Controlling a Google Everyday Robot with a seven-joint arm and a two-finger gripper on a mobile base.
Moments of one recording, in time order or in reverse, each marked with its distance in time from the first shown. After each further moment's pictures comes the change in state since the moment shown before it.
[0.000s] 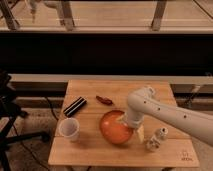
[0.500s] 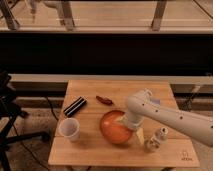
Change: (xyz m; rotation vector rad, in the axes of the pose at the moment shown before) arm 0.002 0.001 0.019 -0.009 -0.012 0.010
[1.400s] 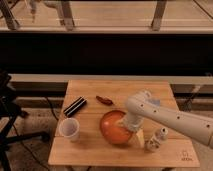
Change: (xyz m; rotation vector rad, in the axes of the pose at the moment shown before) arm 0.003 0.006 0.019 -0.047 -0.018 0.026
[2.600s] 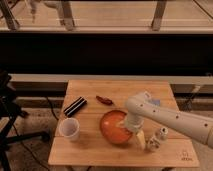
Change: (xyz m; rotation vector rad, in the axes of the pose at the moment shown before) arm 0.003 0.010 0.008 -0.043 -0.013 0.025
